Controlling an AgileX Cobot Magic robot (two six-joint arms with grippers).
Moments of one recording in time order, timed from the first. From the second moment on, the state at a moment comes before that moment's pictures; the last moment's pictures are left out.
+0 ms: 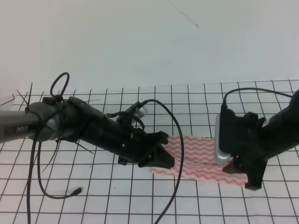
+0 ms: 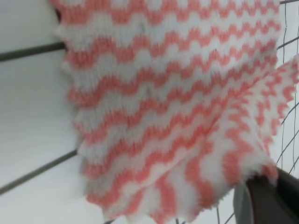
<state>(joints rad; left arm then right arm) -0.35 2.02 -1.23 -1.22 0.83 0.60 0.36 1.70 -0.99 0.47 0.53 -1.43</state>
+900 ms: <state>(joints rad) -0.35 2.02 -1.23 -1.22 0.86 0.61 0.38 1.78 -1.00 0.39 0.46 -1.39</state>
